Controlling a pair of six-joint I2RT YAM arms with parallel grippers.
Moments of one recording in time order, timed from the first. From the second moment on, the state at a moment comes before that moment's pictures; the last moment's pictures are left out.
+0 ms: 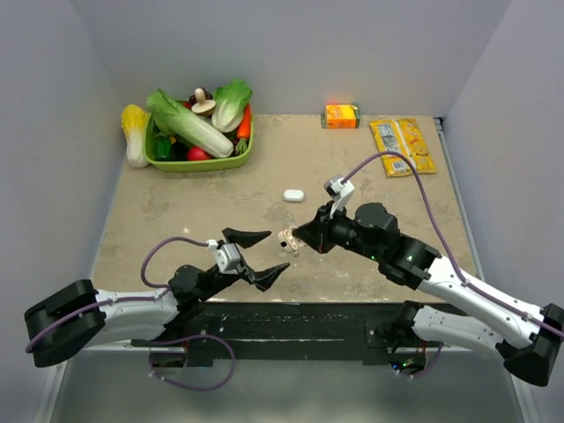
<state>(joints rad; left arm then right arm) -1.03 1.02 0.06 1.27 0.03 -0.04 0.91 0.91 0.81 -0.18 -0.04 0.47</state>
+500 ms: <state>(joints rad) -0.91 1.03 0.28 1.09 0.47 -0.29 1.05 0.85 0.98 -0.39 -0.03 0.06</state>
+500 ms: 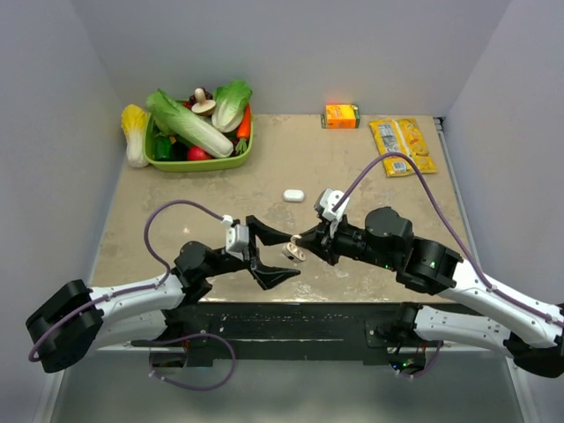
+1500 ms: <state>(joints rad) -0.89 1.12 0.38 1.02 0.75 -0.36 1.10 0.88 0.99 -0.47 -0.02 -0.04</state>
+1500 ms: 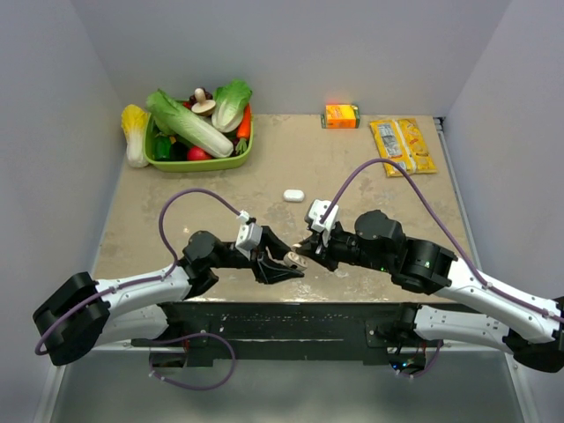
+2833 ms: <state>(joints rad) -0.91 0.75 0.05 1.07 0.11 -0.35 0.77 1.13 0.60 -0.14 0.12 0.46</state>
